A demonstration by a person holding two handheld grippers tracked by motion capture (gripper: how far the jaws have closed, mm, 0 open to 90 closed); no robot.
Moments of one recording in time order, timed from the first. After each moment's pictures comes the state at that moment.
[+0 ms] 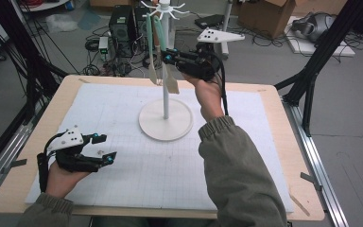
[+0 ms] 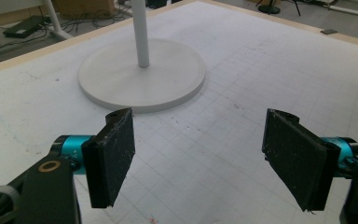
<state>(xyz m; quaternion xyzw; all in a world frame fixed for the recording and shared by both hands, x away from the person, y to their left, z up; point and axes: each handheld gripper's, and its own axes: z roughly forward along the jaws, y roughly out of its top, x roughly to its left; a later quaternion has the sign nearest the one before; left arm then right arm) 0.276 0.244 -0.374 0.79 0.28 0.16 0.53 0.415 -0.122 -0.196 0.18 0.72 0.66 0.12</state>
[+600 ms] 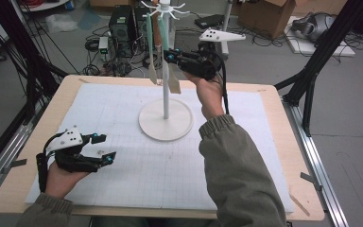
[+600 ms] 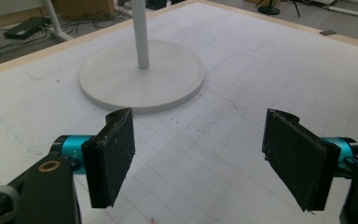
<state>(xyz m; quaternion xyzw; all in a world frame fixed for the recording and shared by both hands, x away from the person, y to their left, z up) 0.275 0.244 -0.373 0.78 0.28 0.16 0.53 0.423 -0.126 -0.201 0.21 0.71 0.66 0.11</state>
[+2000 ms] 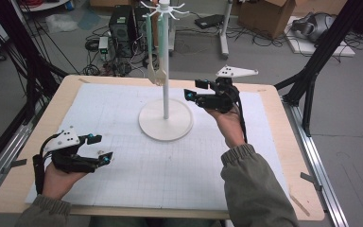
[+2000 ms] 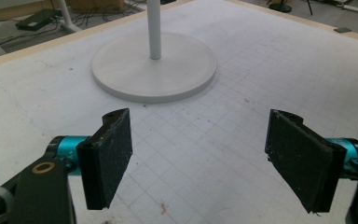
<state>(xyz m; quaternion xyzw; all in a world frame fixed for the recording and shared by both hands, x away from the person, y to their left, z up) 0.274 0.253 -0.376 0.78 0.30 0.17 0.52 0.397 -0.181 -0.276 0.28 0.75 0.59 0.13</state>
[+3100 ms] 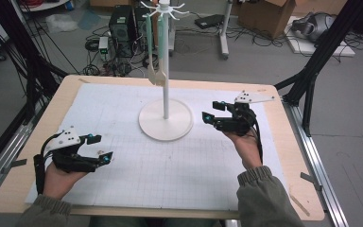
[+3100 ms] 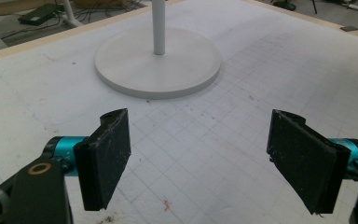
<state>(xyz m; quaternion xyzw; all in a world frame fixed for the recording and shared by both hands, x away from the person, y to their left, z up) 0.276 0.253 -0.380 0.78 0.31 0.17 0.52 0.364 -0.231 -0.324 0.30 0.75 0.57 0.12</state>
